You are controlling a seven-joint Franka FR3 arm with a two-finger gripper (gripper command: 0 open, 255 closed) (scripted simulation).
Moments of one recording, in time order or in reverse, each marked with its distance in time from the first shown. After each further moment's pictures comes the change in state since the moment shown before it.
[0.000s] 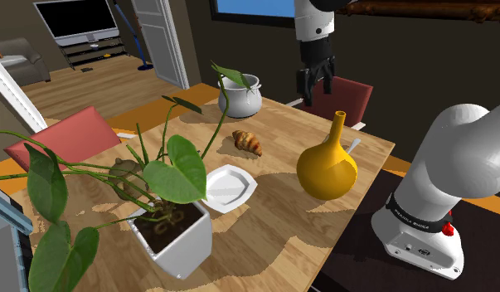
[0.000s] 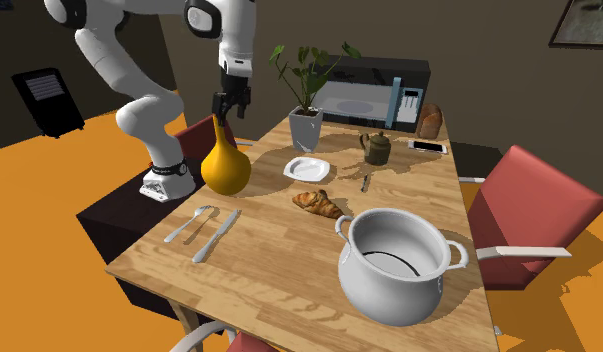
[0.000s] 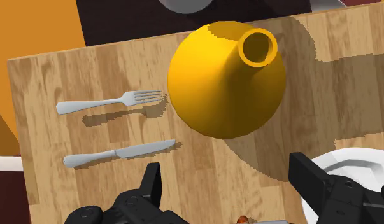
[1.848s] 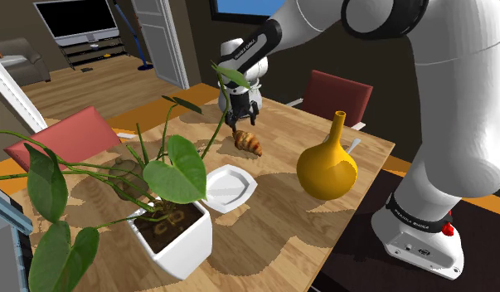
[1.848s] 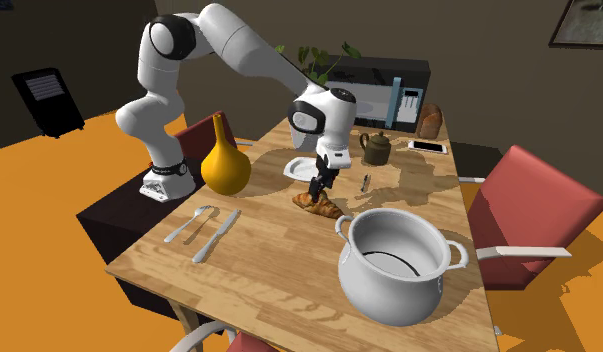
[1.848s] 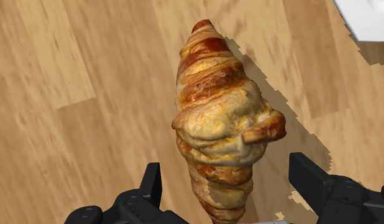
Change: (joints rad) arm -0.019 1.047 -0.011 0.642 0.131 0.492 0.063
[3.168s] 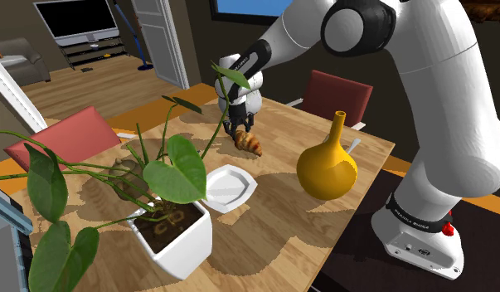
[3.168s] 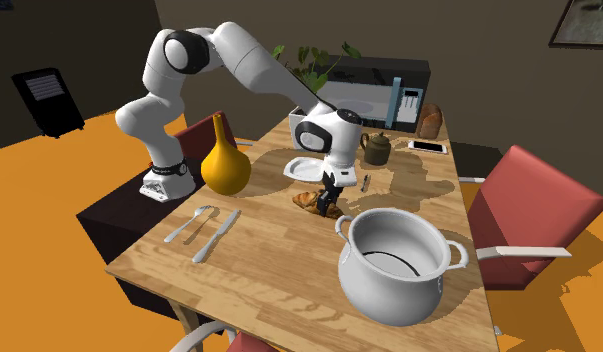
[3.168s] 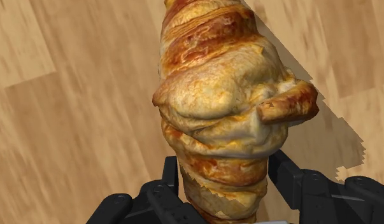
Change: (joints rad) arm -0.007 0.143 0.005 0.087 0.015 0.063 0.000
